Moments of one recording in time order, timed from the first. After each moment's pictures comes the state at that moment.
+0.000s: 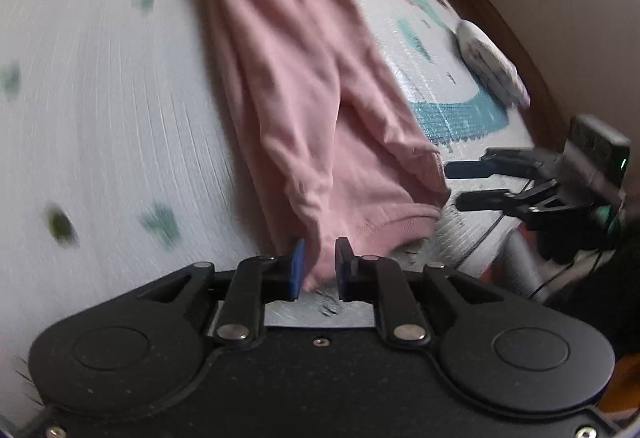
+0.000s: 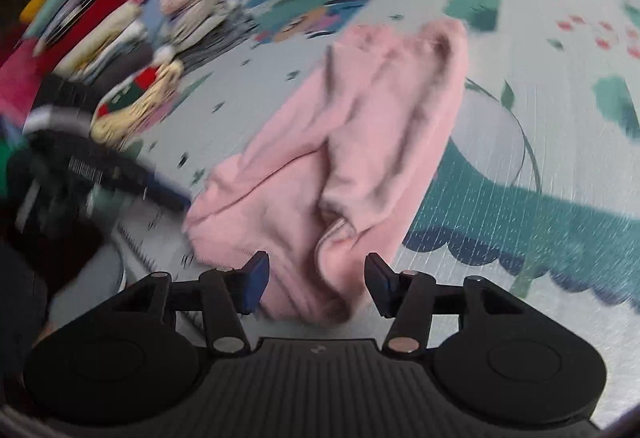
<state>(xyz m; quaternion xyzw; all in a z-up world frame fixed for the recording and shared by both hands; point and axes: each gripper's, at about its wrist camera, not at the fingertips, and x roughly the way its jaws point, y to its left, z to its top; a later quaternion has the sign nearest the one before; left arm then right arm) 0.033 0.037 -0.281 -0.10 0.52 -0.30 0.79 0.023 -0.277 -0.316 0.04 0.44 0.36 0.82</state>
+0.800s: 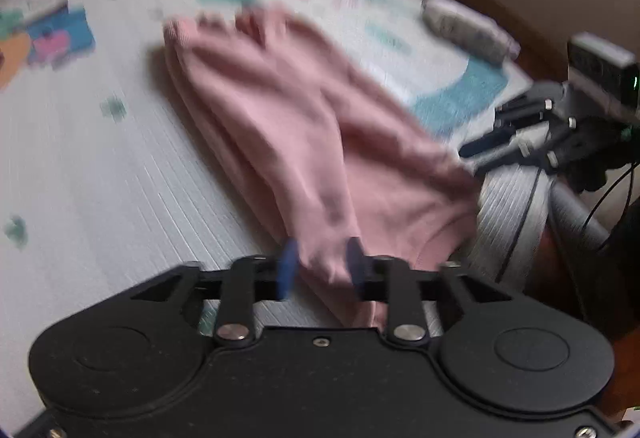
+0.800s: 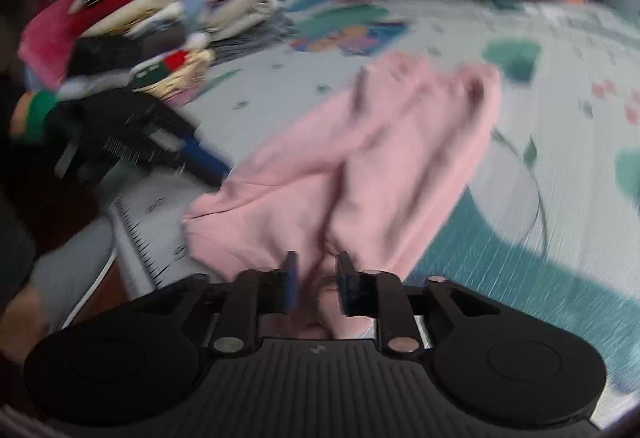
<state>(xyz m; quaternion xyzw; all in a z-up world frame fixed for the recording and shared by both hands) 0.041 0.024 -0.282 0.03 0.43 -0.36 0.83 0.023 -0.271 -0.305 -0.03 0.38 0.41 0.82</state>
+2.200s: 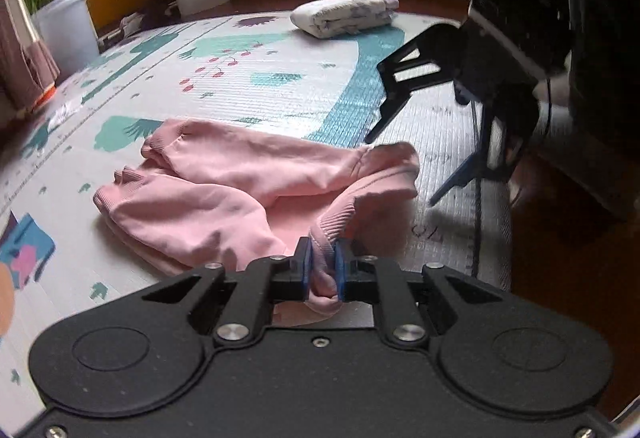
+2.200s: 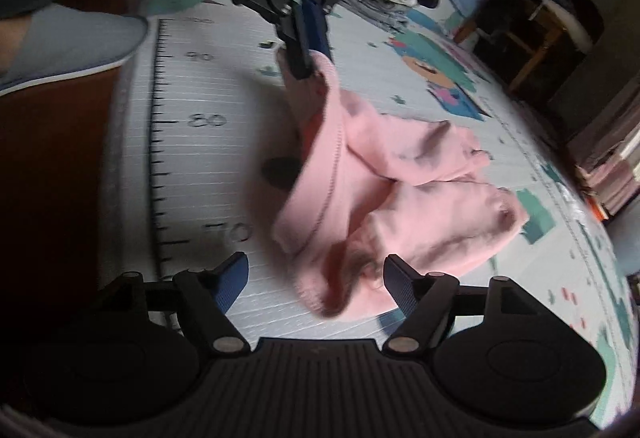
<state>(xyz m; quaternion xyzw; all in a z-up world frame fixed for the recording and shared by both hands) 0.004 -0.012 -0.253 0.24 0.29 -0.48 0.79 -0.040 -0.209 -0.322 -0.39 0.24 0.42 0.78</state>
